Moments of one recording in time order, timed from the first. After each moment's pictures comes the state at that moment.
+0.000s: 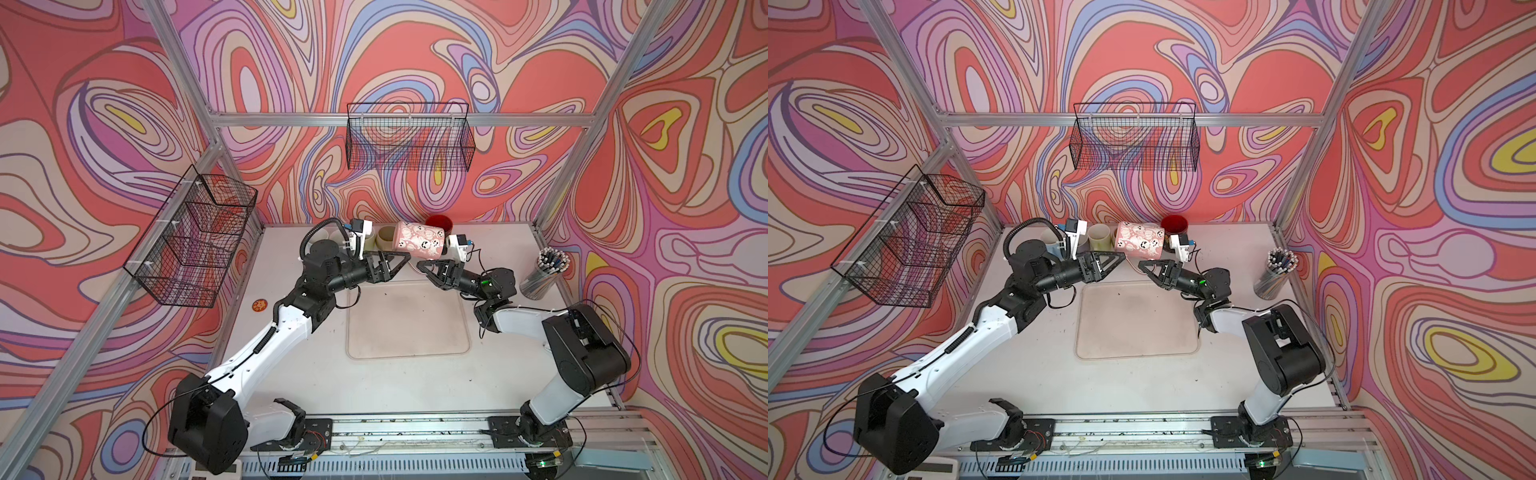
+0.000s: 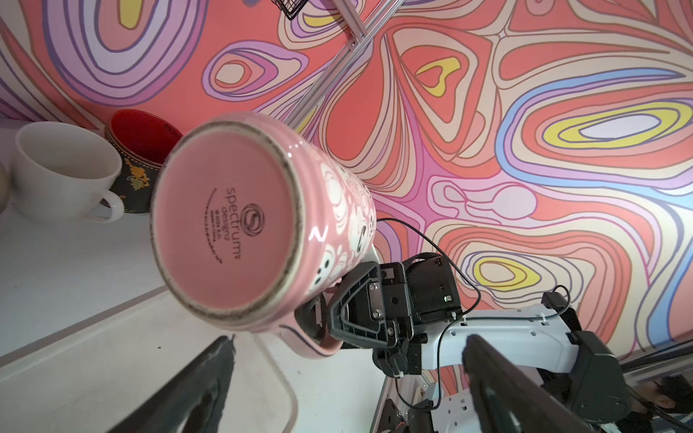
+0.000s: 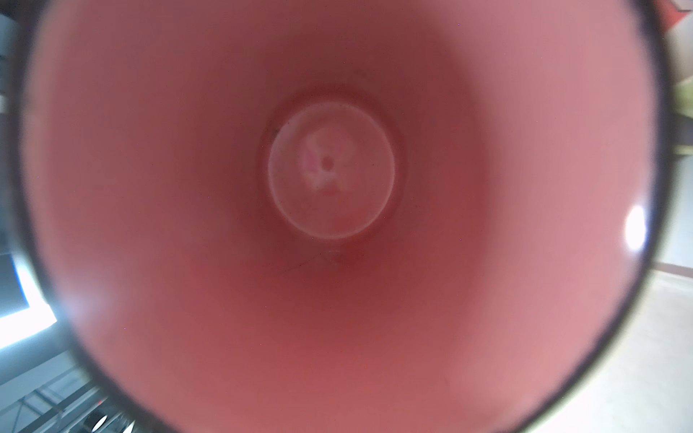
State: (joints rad) left arm -0.45 1.25 1.00 0.16 0.63 -0.74; right arm 0.36 1.65 0.73 1.31 -0.88 1.45
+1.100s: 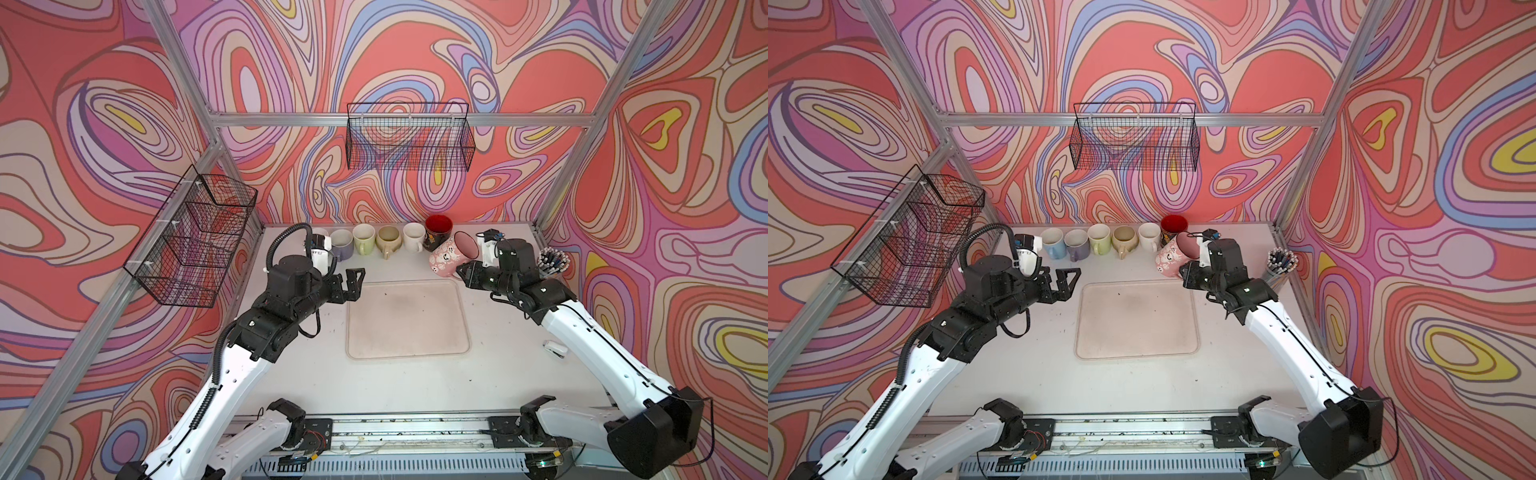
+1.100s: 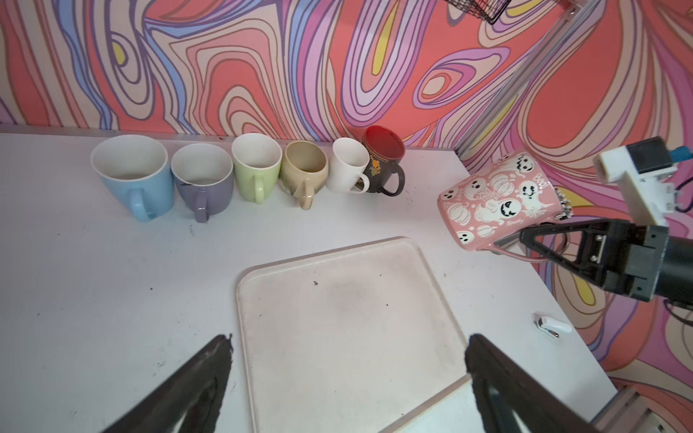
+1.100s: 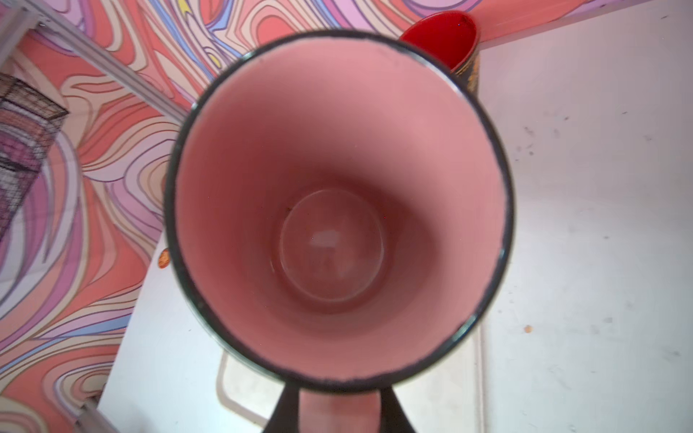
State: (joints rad) left arm -0.44 0.93 1.10 -0.60 0.02 -0.37; right arm 0.35 1.24 1.14 -0.52 -0.14 0.46
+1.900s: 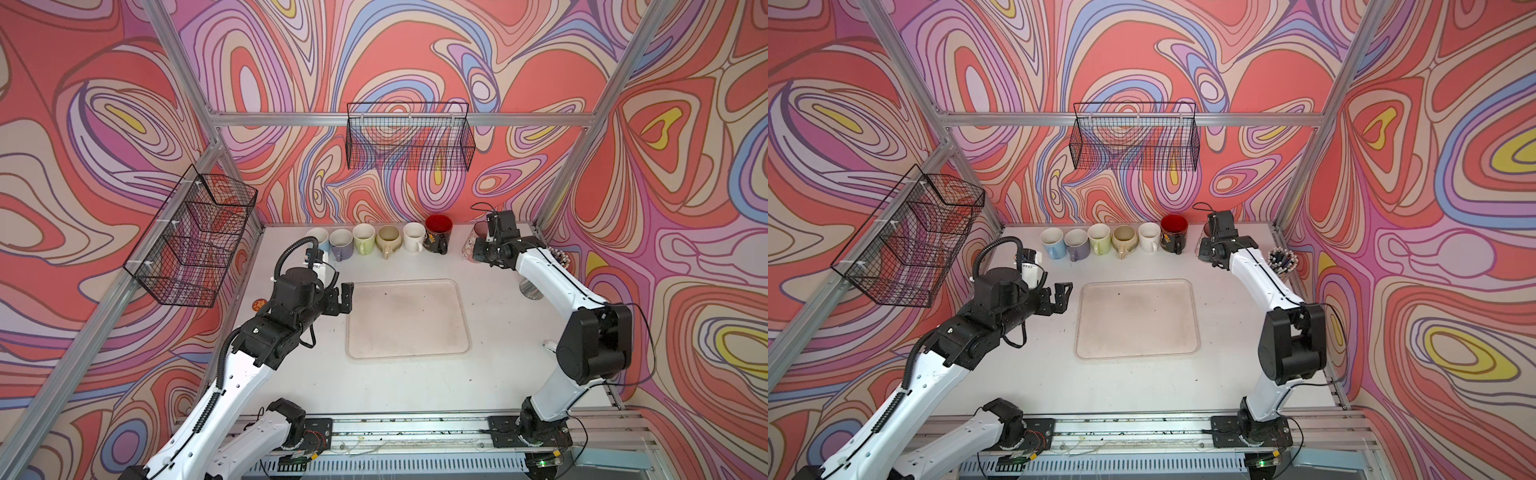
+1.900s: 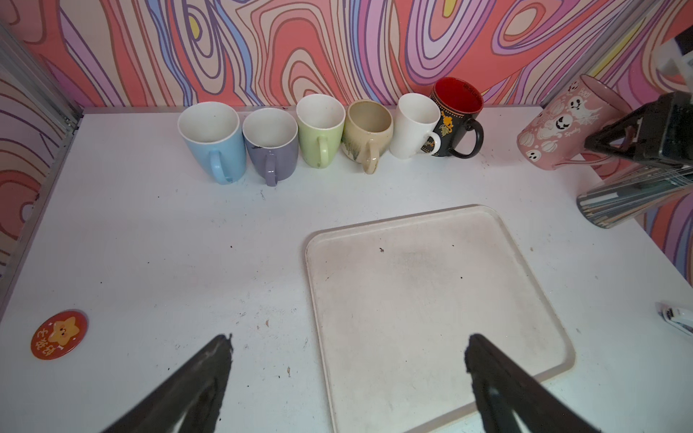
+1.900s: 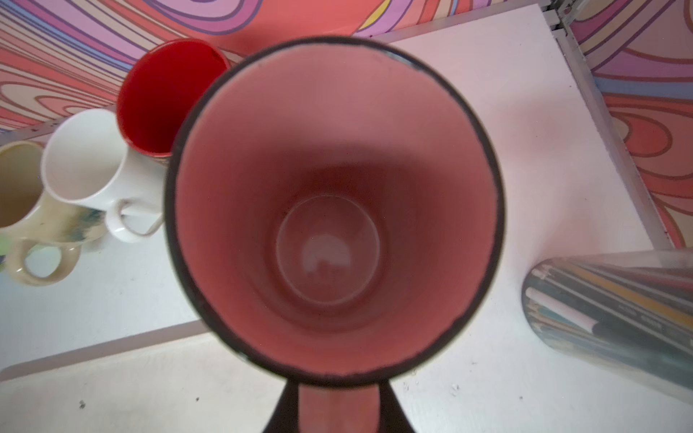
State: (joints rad) left arm -0.44 0.90 1.01 -0.65 -0.14 -0.28; right arm 0.17 1.75 1.49 -0.61 0.16 0.33
